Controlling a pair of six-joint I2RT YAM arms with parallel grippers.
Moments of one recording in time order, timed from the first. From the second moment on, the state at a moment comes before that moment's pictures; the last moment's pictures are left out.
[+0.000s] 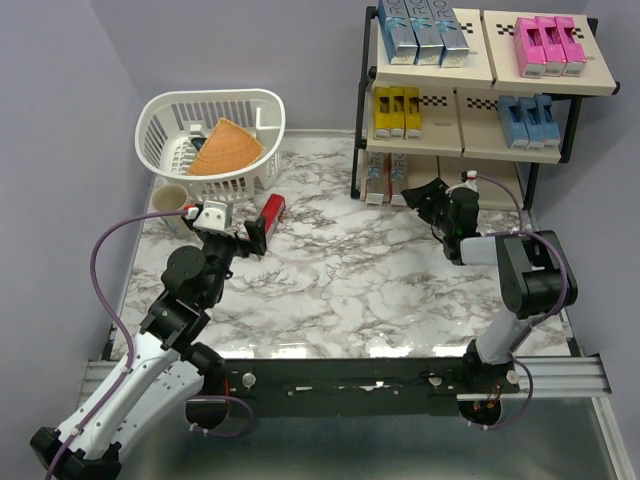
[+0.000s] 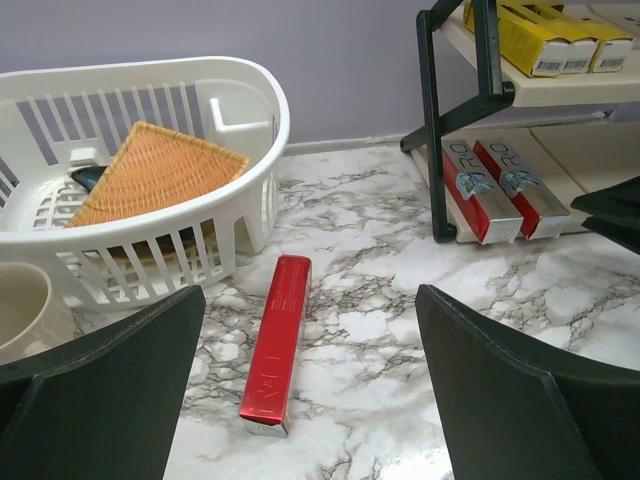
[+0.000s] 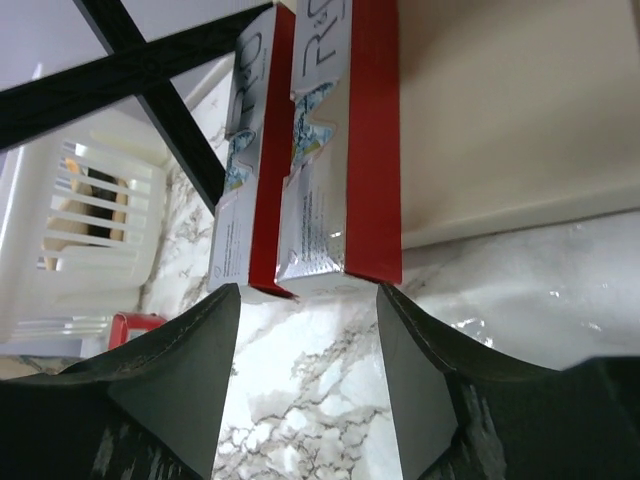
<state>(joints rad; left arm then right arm) -0.57 0.57 0.61 0.01 -0.31 -0.04 0.12 1.73 0.69 0.77 -0.15 0.79</state>
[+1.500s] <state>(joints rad) -0.54 0.58 0.61 0.01 -0.28 -0.05 0.08 2.16 0.98 1.04 -0.11 1.10</state>
